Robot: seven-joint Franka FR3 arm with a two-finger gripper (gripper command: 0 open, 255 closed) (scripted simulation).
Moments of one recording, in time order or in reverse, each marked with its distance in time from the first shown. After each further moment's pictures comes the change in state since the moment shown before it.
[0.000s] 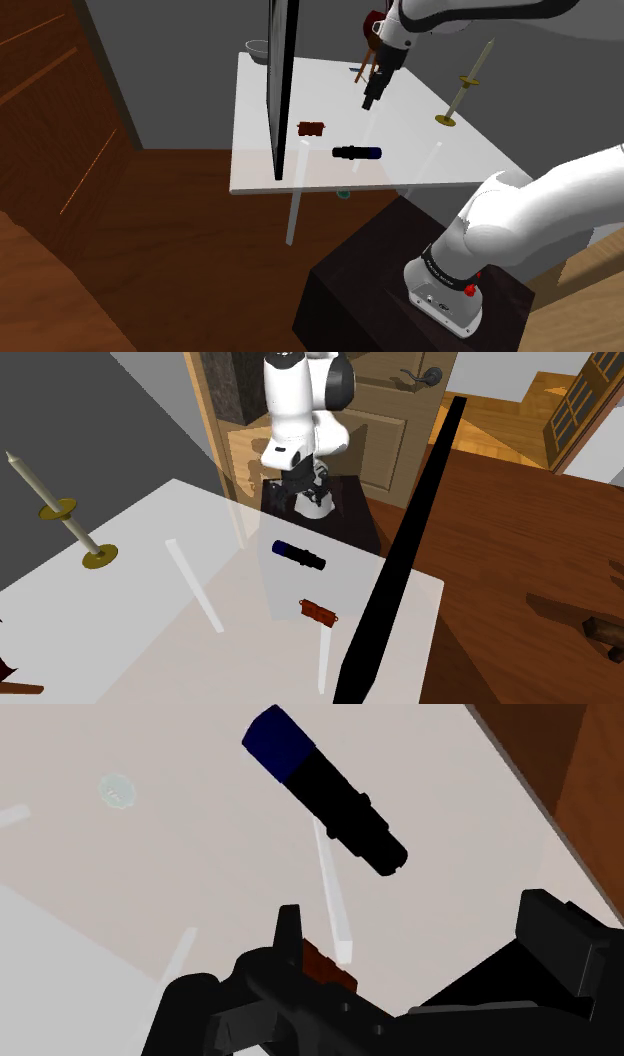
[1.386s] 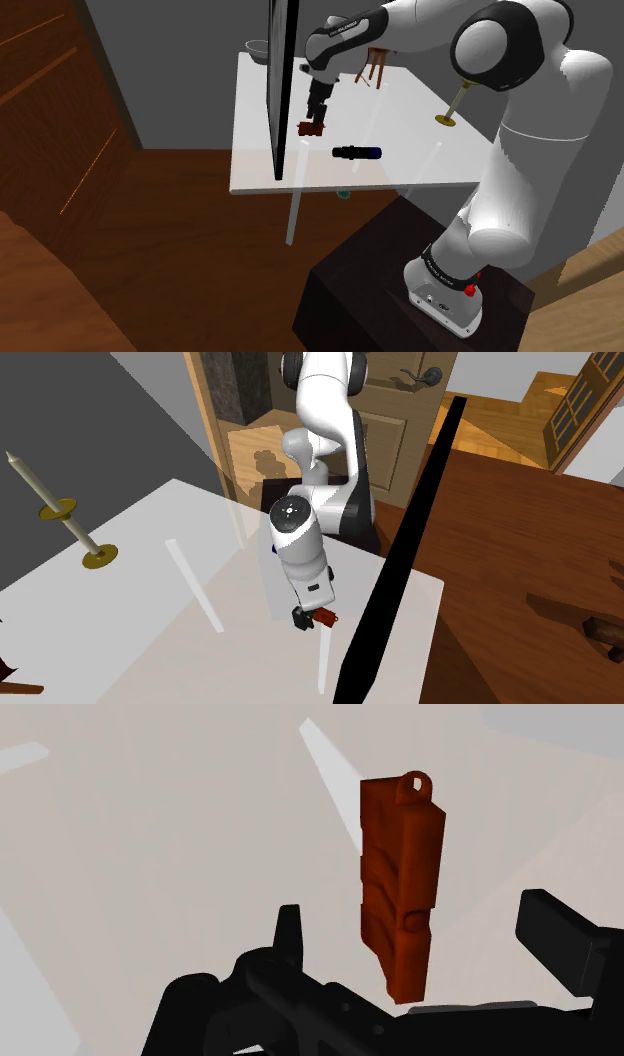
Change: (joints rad) arm 0.089 0.769 -0.084 0.403 0.368 0.258 -0.902
